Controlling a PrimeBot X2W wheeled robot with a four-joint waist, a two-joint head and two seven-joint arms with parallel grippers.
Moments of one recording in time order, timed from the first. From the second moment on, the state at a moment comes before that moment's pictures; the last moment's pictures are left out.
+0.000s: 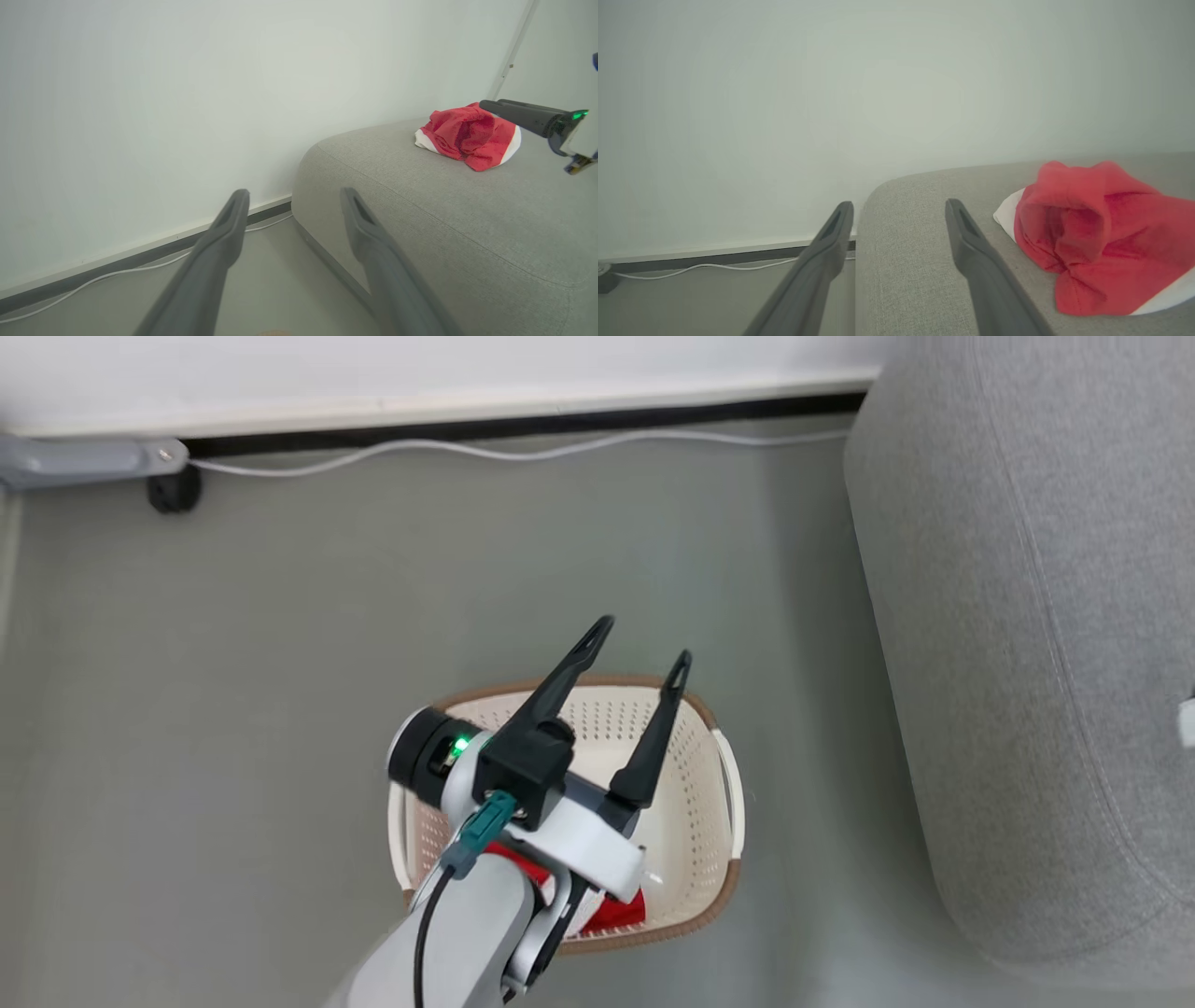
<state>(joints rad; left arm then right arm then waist) -0.46 0.05 -0.67 0.26 -0.34 0.12 -0.26 -0.50 -0.42 0.01 0.51 0.47 0.13 -0.26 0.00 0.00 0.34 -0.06</state>
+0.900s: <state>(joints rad) -0.09 0.05 -0.23 0.28 -0.21 0.11 -0.26 -0.16 -0.27 0.14 0.32 0.39 0.13 -0.26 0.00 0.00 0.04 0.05</state>
